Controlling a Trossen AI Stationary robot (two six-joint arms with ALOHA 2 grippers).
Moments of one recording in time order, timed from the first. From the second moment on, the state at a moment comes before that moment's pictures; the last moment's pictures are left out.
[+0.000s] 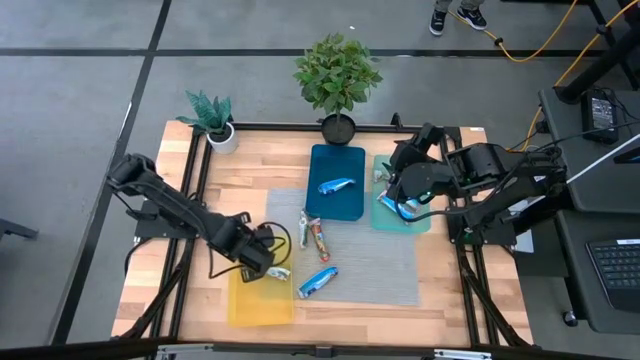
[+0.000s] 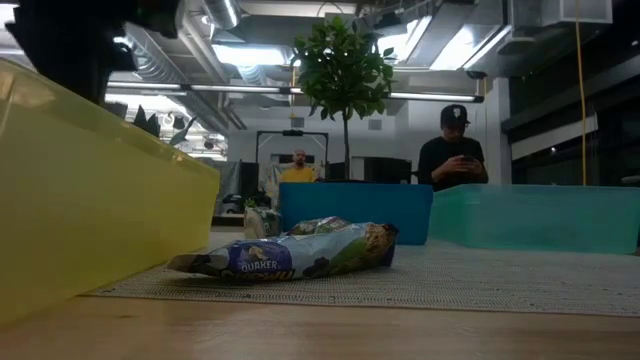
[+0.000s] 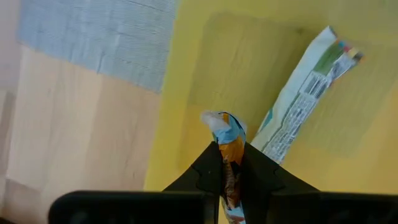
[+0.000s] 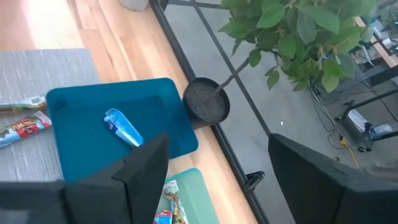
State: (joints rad) left arm -0.49 1.52 1.12 -1.07 -0.20 -0.82; right arm 0.22 1.40 1.73 -1.32 0.84 0.26
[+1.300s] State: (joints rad) left arm -0.43 1.57 1.26 -1.12 -0.24 -0.56; right arm 0.23 1.61 1.73 -1.27 0.35 0.12
